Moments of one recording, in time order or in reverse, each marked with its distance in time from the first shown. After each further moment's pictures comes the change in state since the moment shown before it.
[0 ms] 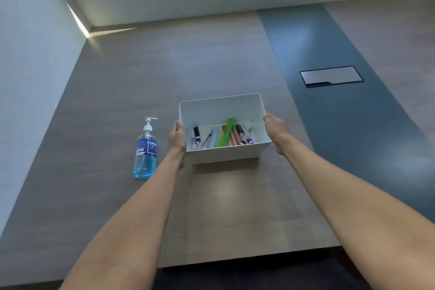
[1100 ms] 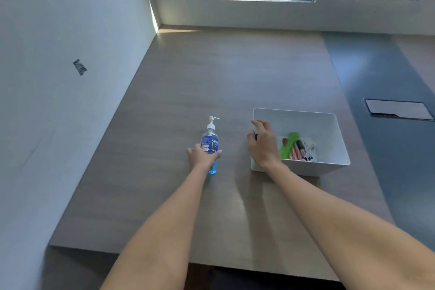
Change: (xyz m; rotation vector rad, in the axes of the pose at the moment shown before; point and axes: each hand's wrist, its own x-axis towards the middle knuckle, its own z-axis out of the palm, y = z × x) left_hand 0.031 -0.051 -0.143 0.390 0.126 -0.117; right_hand -0.091 -0.039 0.215 -0.548 0.013 -0.575
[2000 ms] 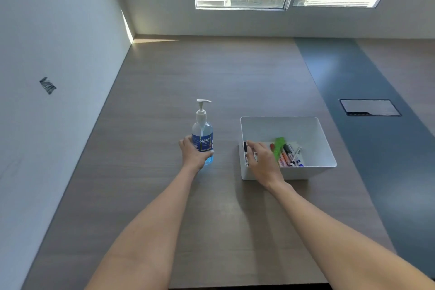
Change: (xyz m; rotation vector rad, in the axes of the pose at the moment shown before) left_hand 0.035 0.031 0.001 -0.131 -0.001 0.341; right_hand -0.016 0.030 -0.008 0.031 -0.017 0.032
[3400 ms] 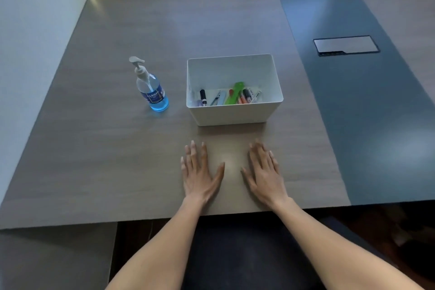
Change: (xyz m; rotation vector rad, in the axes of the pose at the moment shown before) left_hand -0.236 -0.076 0.134 0.831 -0.185 0.191; right_hand -0.171 0.209 -0.039 -0.515 -0.161 -0.115
